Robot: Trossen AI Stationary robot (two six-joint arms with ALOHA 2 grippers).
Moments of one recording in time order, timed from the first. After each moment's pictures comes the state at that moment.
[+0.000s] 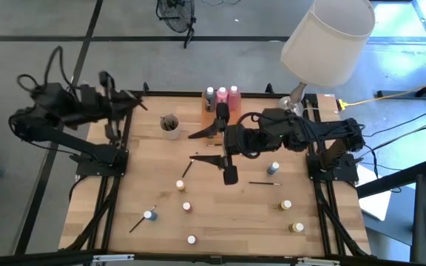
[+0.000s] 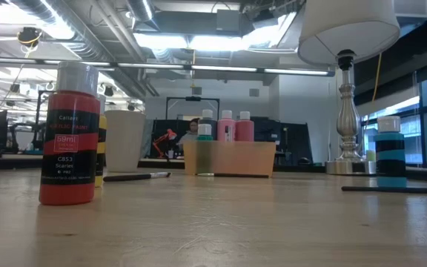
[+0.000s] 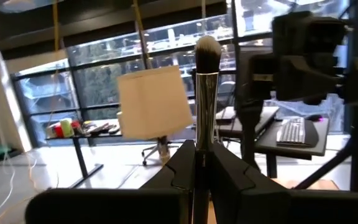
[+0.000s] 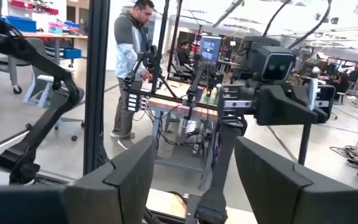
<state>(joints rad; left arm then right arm) -0.14 0.72 1.27 -0.39 -0.41 0.17 0.27 1.76 2.07 -0.26 0.10 -0.16</state>
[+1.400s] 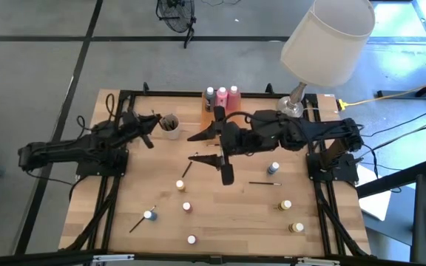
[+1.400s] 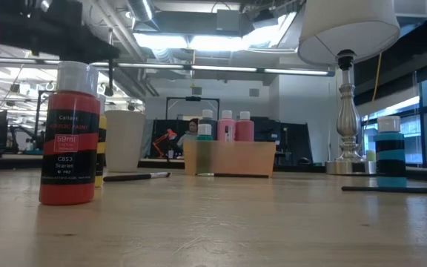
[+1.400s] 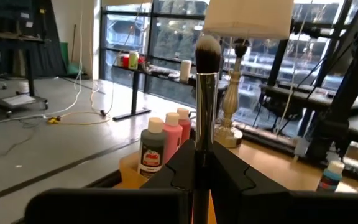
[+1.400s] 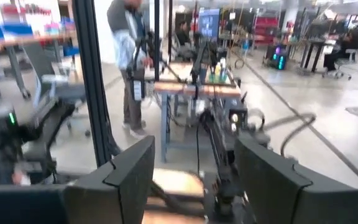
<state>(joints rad) 0.24 0.31 0.18 0.21 -0.38 -0.15 0.25 1.77 2.06 -0.34 0.10 0.00</state>
